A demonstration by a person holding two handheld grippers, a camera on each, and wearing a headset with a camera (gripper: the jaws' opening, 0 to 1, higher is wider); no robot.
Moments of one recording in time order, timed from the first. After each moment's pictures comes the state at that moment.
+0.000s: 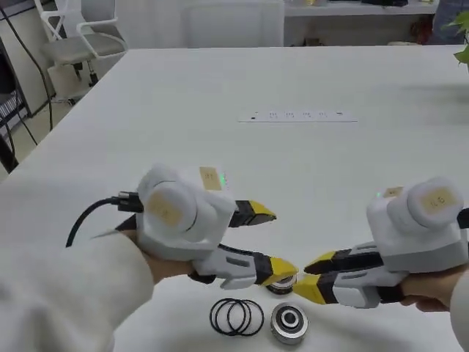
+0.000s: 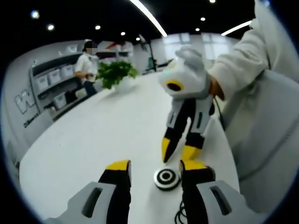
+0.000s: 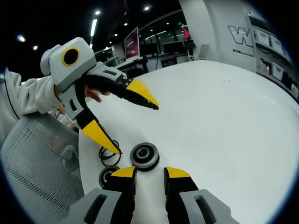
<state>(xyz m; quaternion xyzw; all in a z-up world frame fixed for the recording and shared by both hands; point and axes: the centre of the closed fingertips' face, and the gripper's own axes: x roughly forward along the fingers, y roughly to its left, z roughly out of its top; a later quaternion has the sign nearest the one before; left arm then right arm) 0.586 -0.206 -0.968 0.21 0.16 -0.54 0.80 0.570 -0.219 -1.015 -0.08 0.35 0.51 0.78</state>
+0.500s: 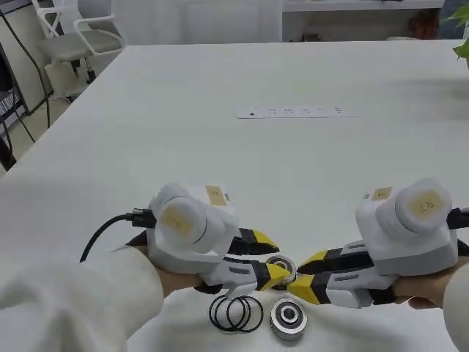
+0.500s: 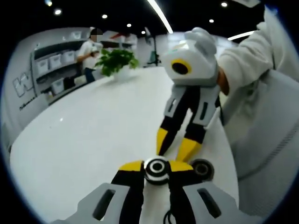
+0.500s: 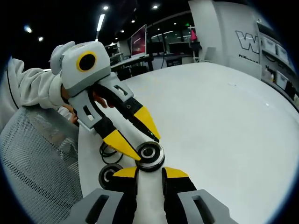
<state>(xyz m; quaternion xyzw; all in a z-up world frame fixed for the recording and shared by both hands) 0.579 -0.209 -0.996 0.17 0.21 -0.54 0.80 0.565 -0.212 -1.021 -0.11 0.34 0.53 0.77</state>
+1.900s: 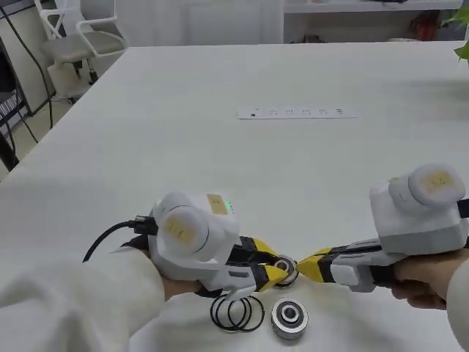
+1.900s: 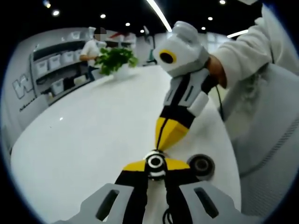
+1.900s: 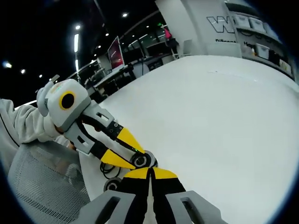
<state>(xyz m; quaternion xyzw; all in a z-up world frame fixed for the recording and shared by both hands) 0.576 -0.207 -1.002 0.18 0.21 -0.54 0.79 0.577 -0.216 -1.006 0.00 0.37 0.47 0.80</state>
